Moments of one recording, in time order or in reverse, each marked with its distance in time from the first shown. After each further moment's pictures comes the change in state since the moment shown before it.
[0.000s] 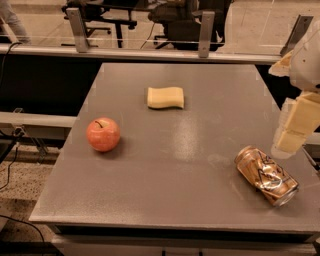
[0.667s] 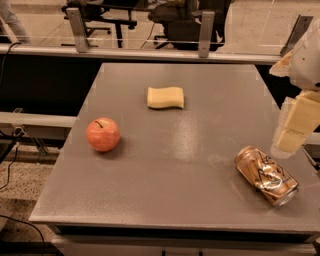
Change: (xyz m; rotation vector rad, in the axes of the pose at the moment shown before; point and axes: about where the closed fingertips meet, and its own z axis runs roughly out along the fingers) arm 0.000 0.002 -0.002 -0.008 0.008 0.020
